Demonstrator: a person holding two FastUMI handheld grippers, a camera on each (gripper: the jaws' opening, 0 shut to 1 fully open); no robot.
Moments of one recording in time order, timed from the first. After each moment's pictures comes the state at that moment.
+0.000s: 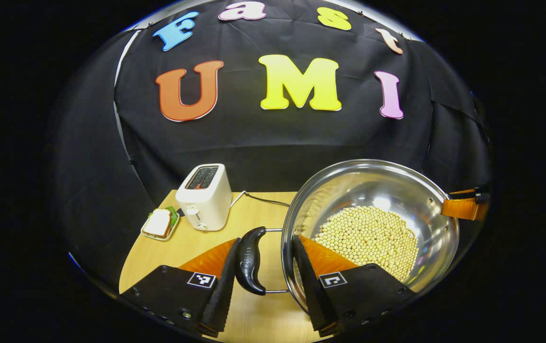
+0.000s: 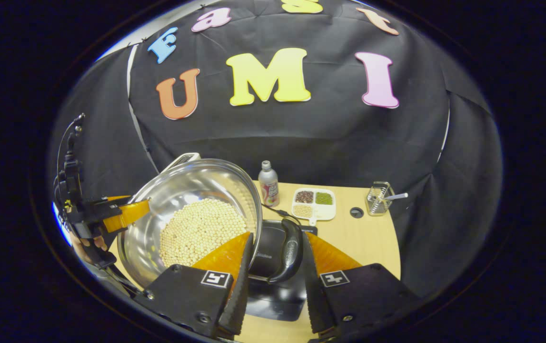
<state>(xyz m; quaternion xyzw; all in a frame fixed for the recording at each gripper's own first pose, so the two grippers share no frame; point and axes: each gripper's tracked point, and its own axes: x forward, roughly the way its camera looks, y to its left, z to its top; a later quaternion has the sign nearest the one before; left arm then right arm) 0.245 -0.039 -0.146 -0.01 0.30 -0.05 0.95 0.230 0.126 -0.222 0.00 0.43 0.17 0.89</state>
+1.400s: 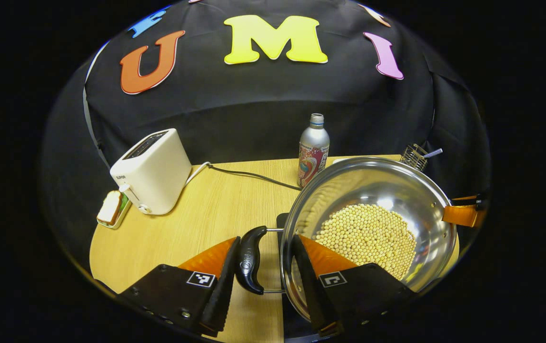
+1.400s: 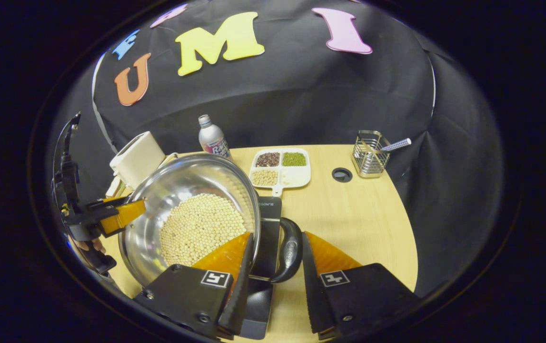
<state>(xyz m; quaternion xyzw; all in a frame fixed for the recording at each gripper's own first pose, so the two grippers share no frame) 0.303 -0.117 -0.309 0.00 0.37 -0.07 0.93 0.261 0.064 -0.399 0.02 0.49 0.11 0.86</state>
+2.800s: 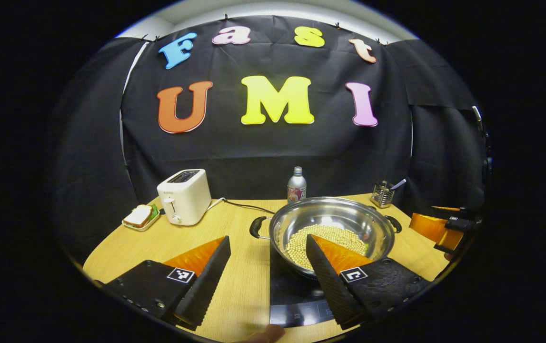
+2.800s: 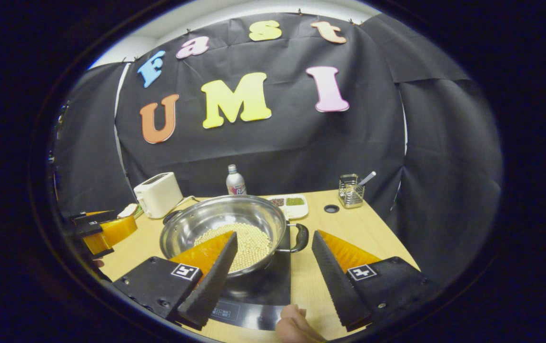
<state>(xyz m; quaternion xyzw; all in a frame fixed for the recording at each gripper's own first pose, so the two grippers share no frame) 0.158 -0.112 -0.189 -0.03 0.18 -0.06 0.98 0.161 0.068 -0.302 0.04 0.28 0.10 0.95</state>
